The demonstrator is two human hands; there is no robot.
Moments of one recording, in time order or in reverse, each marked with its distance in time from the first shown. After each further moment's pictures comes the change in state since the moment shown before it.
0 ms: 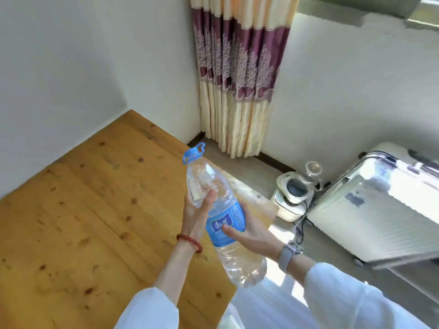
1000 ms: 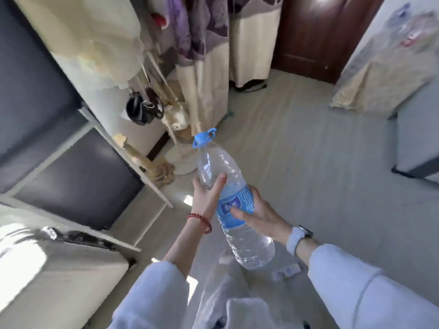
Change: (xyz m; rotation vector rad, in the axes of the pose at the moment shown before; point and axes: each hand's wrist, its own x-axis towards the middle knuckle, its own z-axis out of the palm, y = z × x) left_hand -0.589 -0.268 0.759 0.674 -1.582 -0.029; right_hand -0.742 0.442 -0.273 0.728 1.543 0.589
